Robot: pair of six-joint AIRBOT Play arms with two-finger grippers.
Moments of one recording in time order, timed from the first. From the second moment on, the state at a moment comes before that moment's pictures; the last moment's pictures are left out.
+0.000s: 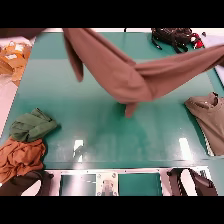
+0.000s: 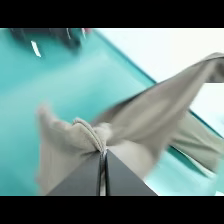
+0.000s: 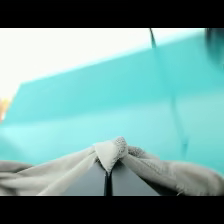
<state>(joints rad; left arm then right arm) -0.15 -0.95 1.71 0.77 -1.20 -1.26 -0.53 -0.61 1.32 -0.74 1.22 1.39</state>
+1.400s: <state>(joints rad) -0.07 -1.80 1.91 0.82 -1.34 -1.35 -0.46 -1.30 0.81 -0.78 0.87 1.21</state>
